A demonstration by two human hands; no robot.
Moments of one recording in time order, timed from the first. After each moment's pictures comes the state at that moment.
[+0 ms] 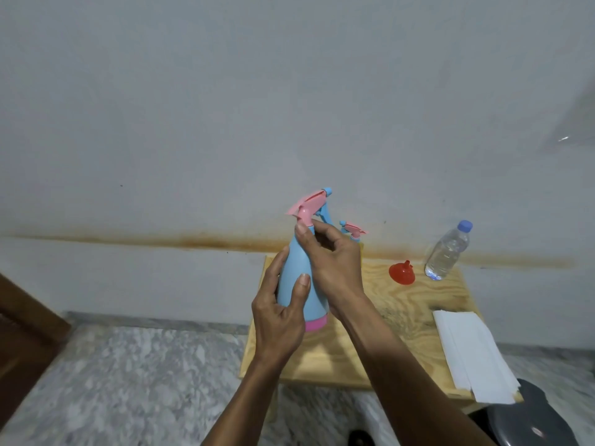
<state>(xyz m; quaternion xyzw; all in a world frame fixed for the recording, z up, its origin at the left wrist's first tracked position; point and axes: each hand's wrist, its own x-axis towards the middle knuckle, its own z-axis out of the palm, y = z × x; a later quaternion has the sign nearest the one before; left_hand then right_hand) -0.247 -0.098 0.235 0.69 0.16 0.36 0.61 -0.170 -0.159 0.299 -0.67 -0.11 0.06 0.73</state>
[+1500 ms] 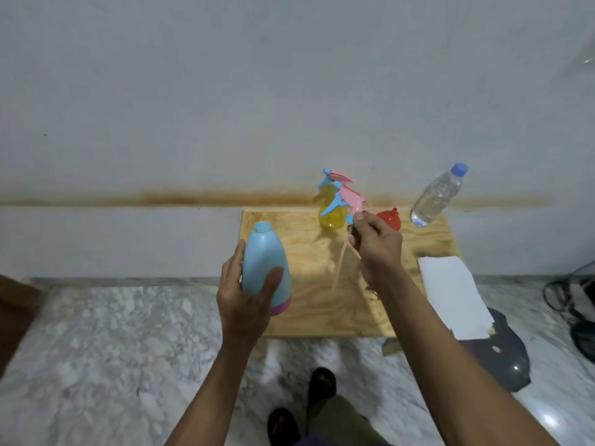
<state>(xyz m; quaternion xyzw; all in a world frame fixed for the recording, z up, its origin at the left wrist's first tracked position) -0.241 -0.062 0.155 0.73 0.27 0.27 0.57 -0.093 -0.227 0.188 -0.61 0.11 0.05 0.78</state>
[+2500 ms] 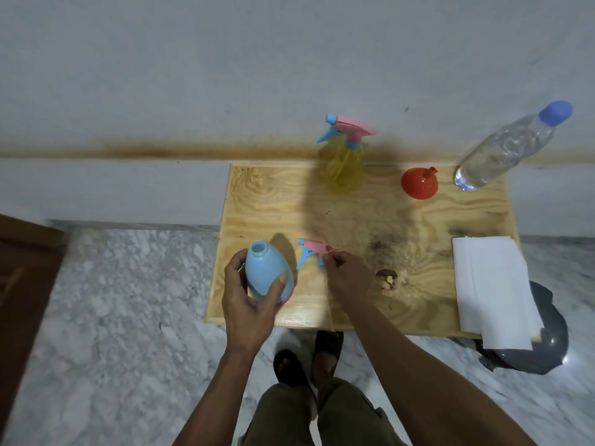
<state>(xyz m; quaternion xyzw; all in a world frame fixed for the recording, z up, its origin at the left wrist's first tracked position) -0.193 -0.096 0.063 0.76 0.35 0.17 0.52 -0.067 -0.230 -0.013 -0.90 0.06 0.21 0.39</state>
